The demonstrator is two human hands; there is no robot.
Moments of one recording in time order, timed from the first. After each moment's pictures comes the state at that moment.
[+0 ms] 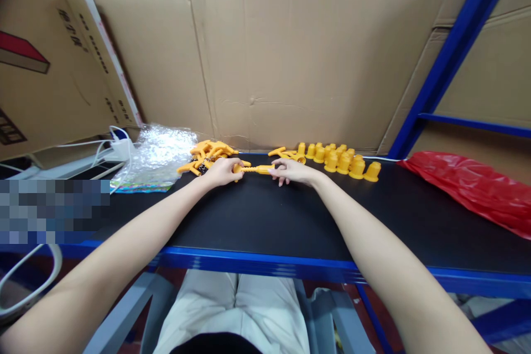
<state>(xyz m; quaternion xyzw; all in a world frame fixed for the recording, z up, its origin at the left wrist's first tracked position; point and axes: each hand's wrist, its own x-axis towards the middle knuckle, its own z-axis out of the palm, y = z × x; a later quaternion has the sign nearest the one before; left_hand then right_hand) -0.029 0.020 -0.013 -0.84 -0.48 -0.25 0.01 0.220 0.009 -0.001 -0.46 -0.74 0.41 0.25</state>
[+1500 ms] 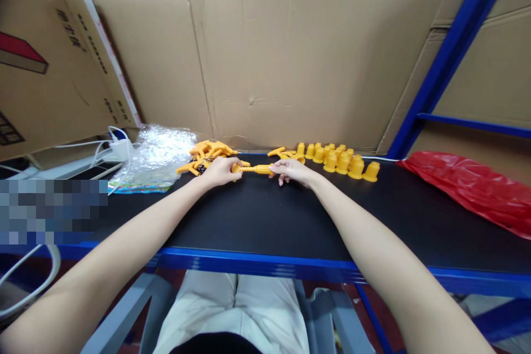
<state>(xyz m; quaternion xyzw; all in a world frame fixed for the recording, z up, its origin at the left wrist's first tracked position) -0.030 0.016 -0.009 -0.84 -0.48 -0.25 0.03 0.221 0.010 -0.005 -0.45 -0.73 0.43 0.29</state>
